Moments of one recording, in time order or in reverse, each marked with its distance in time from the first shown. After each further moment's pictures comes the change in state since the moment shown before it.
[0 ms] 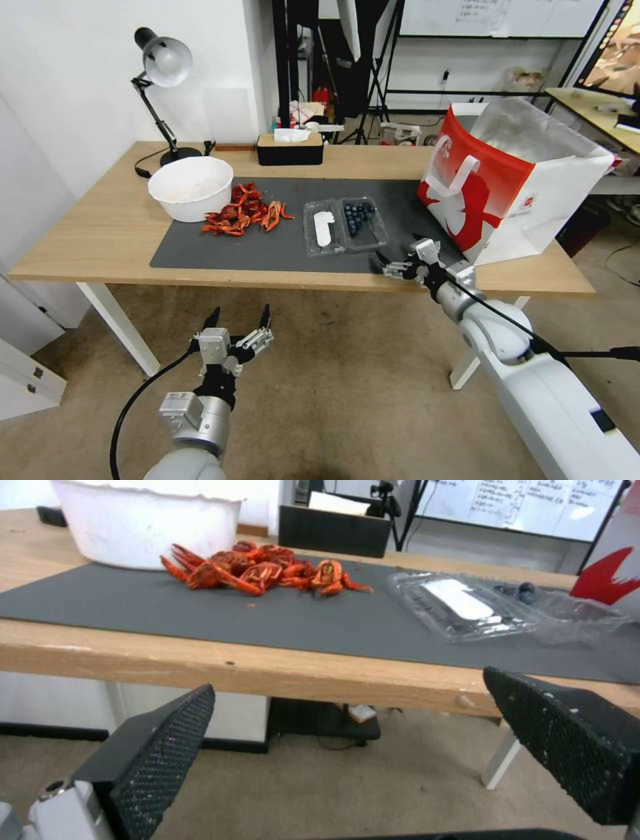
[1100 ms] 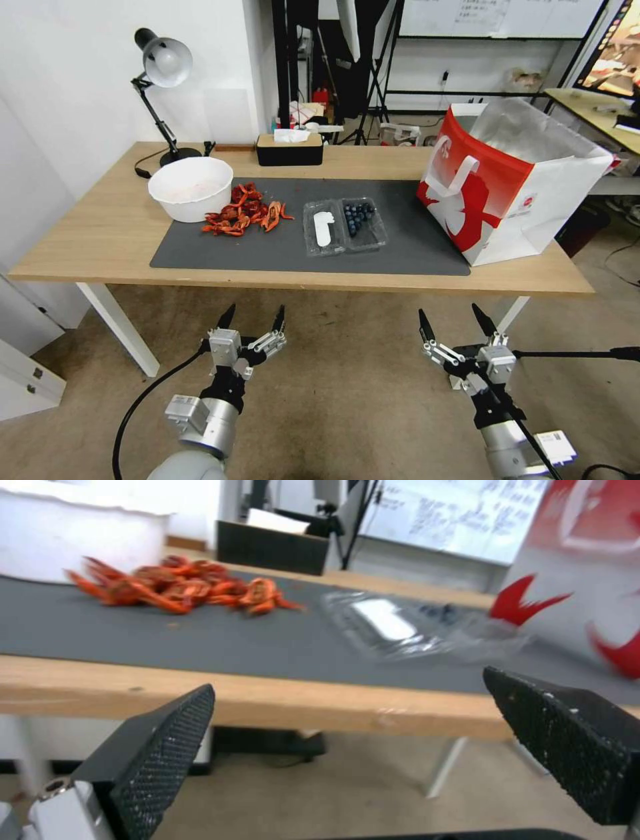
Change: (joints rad) left arm -0.041 0.060 0.045 0.020 -0.095 -0.035 0.082; right arm -0.663 0.256 0.175 0.216 -0.031 0.587 0.100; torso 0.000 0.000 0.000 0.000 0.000
